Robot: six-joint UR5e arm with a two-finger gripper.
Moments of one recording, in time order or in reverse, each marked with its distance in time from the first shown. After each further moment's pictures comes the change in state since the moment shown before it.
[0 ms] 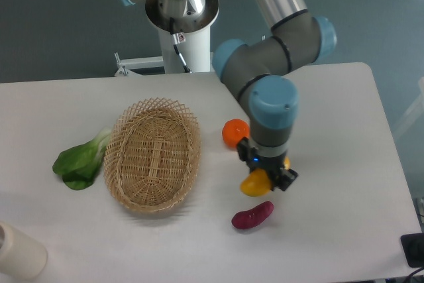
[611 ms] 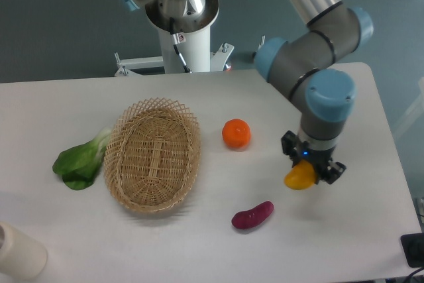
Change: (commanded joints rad) arm 0.135 -0.060 0.087 0.003 0.031 0.049
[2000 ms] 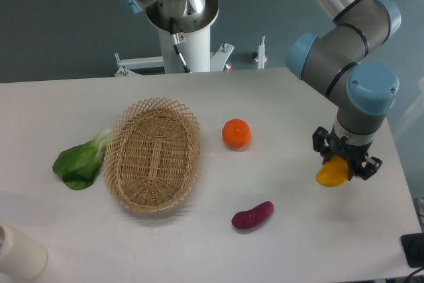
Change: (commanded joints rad) arm 0.132 -0.066 0.153 -0.081 0.009 0.126
